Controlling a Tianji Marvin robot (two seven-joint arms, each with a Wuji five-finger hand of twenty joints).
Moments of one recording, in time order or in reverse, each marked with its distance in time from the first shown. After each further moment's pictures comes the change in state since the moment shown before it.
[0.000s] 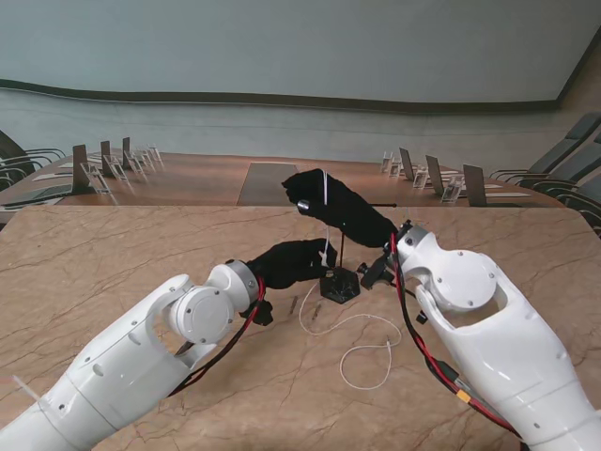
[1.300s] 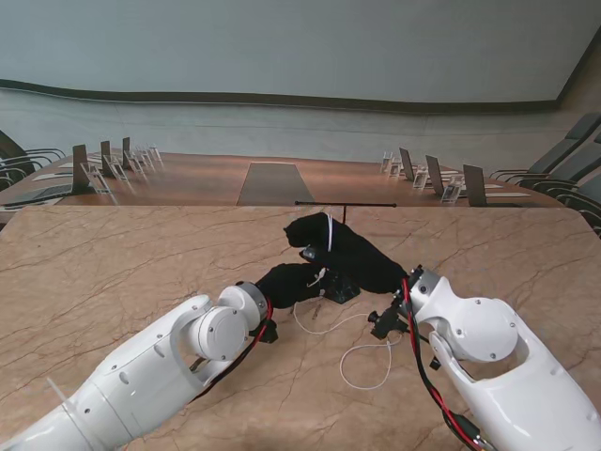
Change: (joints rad) left arm -0.017 -0.041 0.095 0.146 0.030 0.056 0.093; right arm -0.233 0.040 0.082 -0.170 0.011 -0.036 0.064; left_hand 0.042 -0.058 0.150 0.000 0.059 -0.028 0.069 0.040 0.096 -0.002 -0.166 -0.017 0.020 -0.012 -0.125 -0.133 -0.036 0.000 -0.128 -0.076; right_hand 0.000 0.000 0.000 0.000 0.000 0.000 0.008 0.000 0.001 0.000 0.000 0.000 0.019 0.000 0.000 0.000 0.021 0.000 0.000 0.000
